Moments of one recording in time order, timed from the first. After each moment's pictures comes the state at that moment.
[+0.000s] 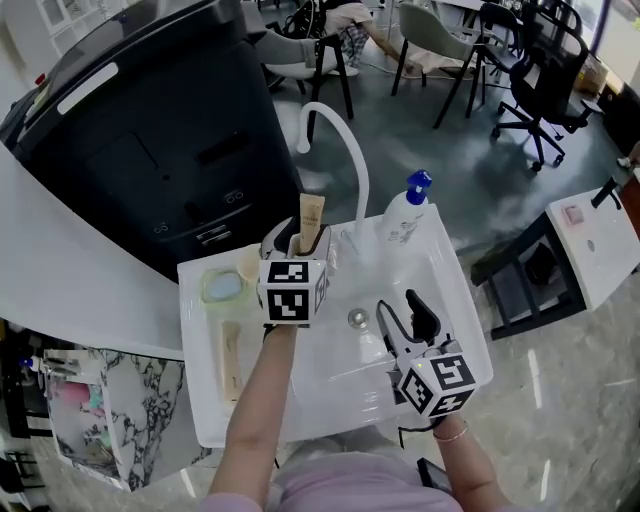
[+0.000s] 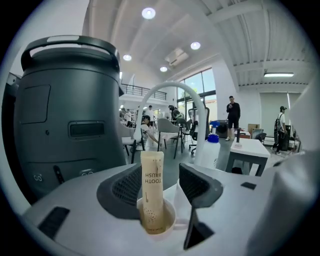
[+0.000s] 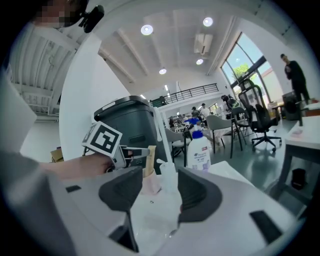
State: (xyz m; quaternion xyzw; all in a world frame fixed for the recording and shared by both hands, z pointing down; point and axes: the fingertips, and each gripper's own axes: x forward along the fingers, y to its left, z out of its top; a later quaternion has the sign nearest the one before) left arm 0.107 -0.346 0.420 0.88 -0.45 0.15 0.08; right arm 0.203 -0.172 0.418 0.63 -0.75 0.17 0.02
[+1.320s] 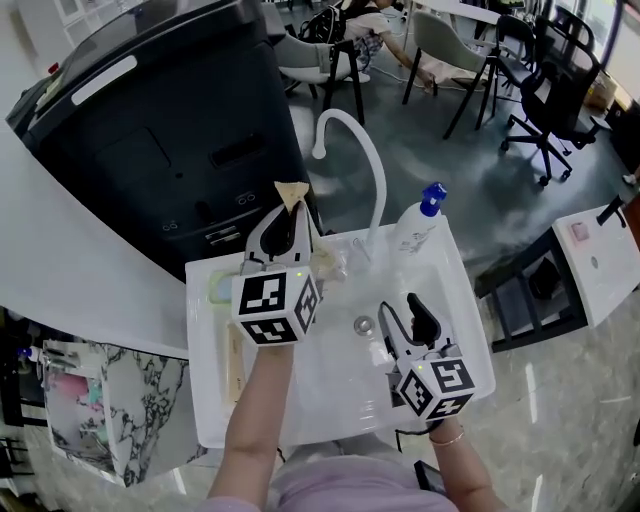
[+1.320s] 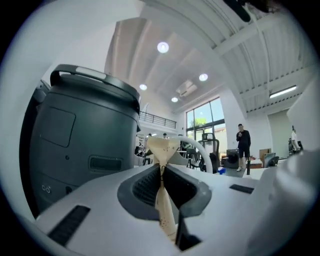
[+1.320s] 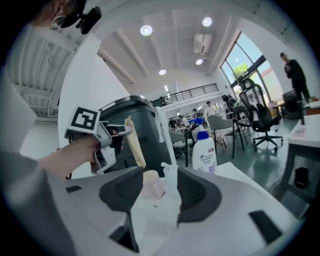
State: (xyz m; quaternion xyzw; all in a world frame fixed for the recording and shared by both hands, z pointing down) left arm 0.063 -0.342 0.313 0.86 -0.50 -0.03 0.05; right arm 0.194 -0.186 0.412 0.63 -0.76 0.17 0.01
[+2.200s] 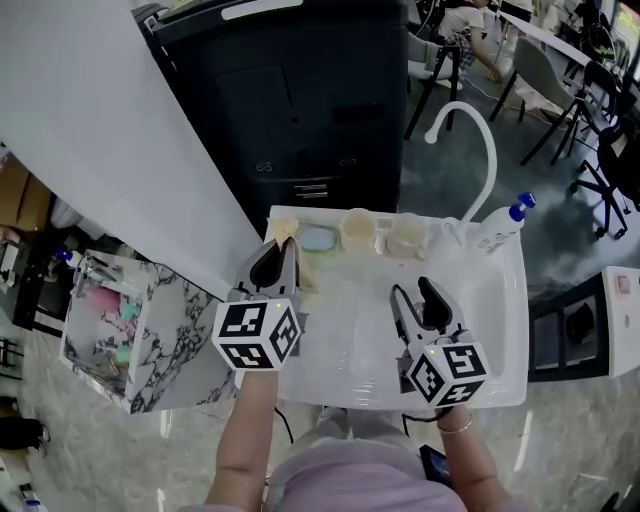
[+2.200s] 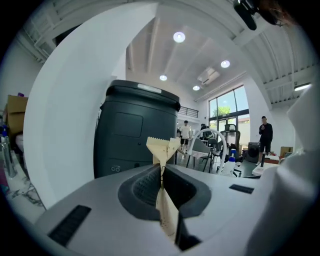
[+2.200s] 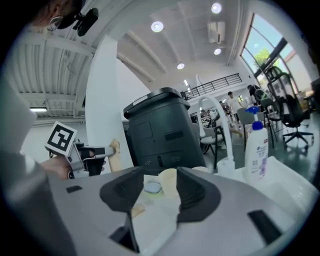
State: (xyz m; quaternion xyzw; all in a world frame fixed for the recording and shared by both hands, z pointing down) left arm -0.146 -0.231 0.354 0.79 -0.61 0.02 0.11; right arm 0.055 -0.181 0.398 0.52 -0.84 0.17 0.02
